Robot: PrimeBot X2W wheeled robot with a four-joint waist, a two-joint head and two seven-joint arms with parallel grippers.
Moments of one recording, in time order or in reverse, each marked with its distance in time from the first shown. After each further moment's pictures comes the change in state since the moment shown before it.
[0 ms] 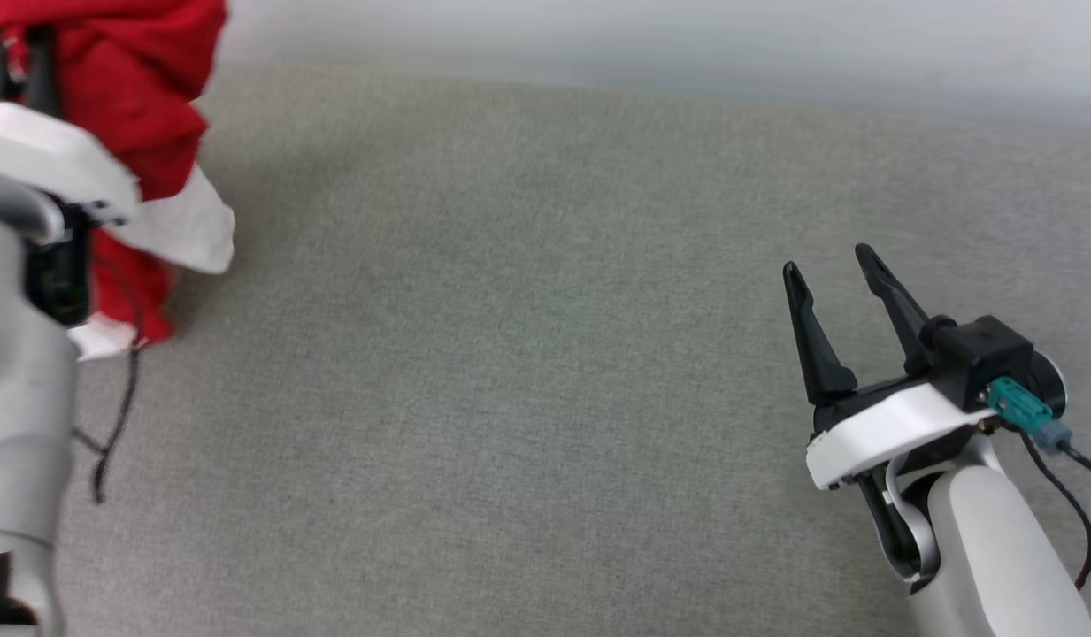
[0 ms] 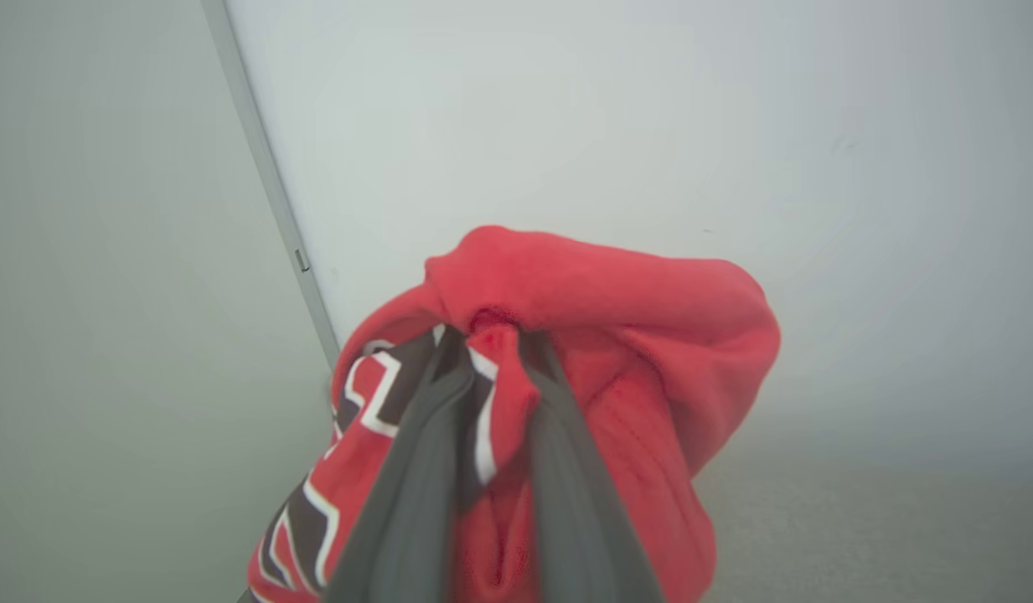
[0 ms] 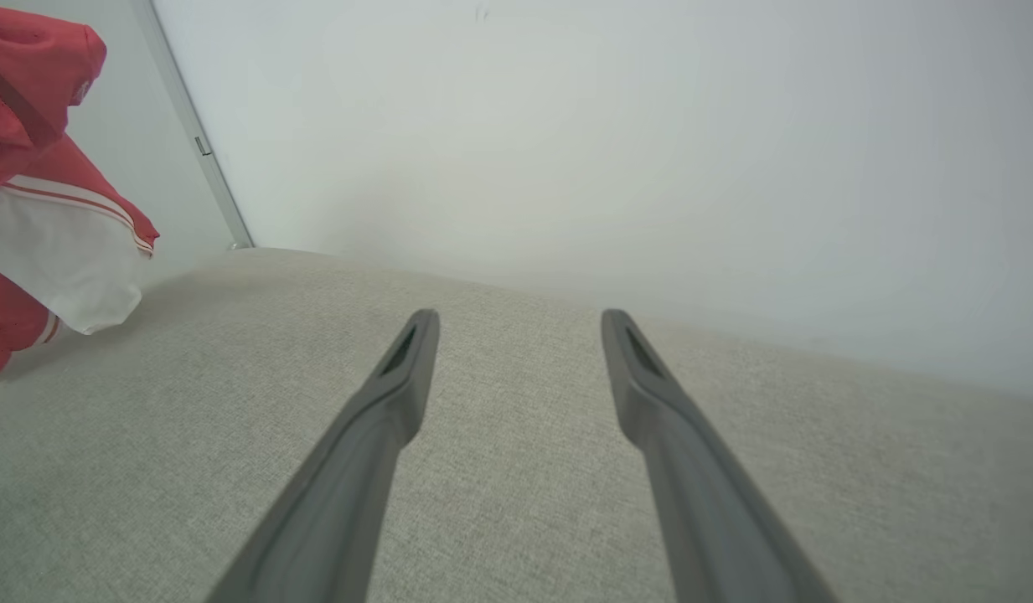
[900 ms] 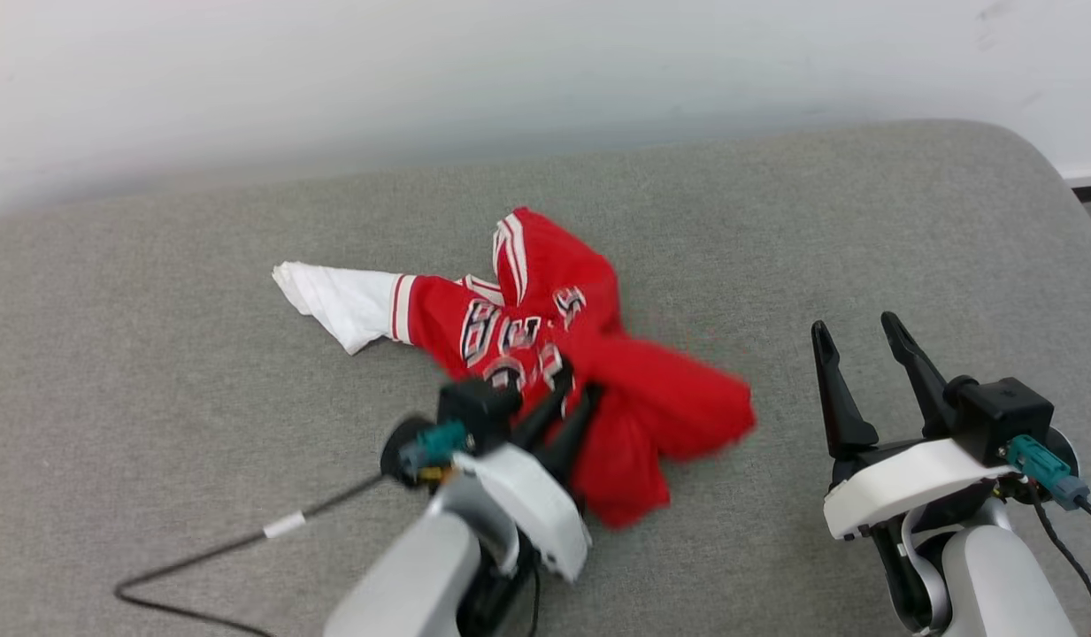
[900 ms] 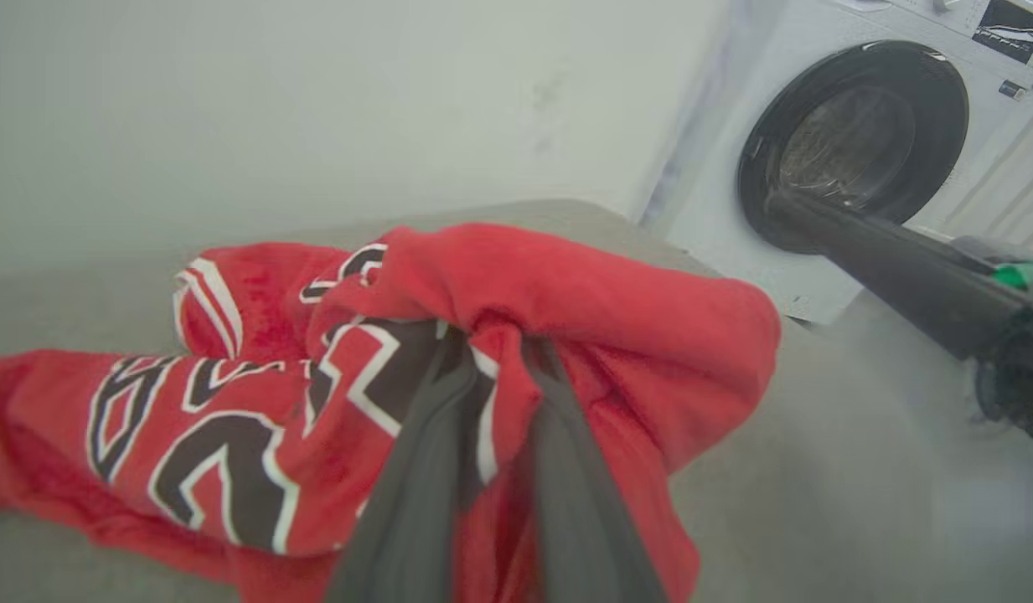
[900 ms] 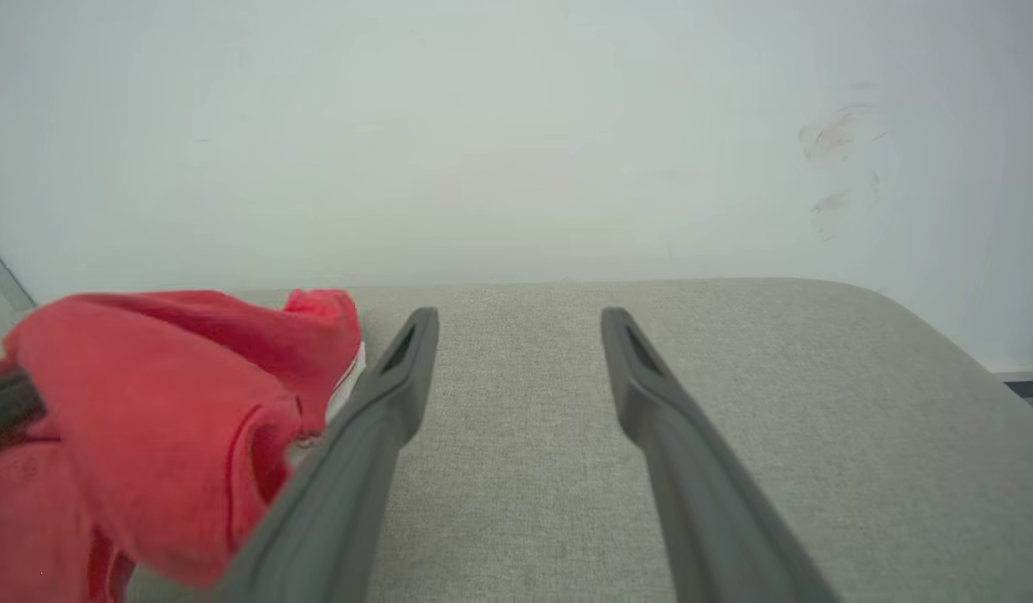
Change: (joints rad) left arm 0.492 -0.394 -0.383 -0.381 -0.008 -0.055 -0.001; right arm 0.126 0.039 -0.089 -0.020 0.003 0.000 0.010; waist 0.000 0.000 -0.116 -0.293
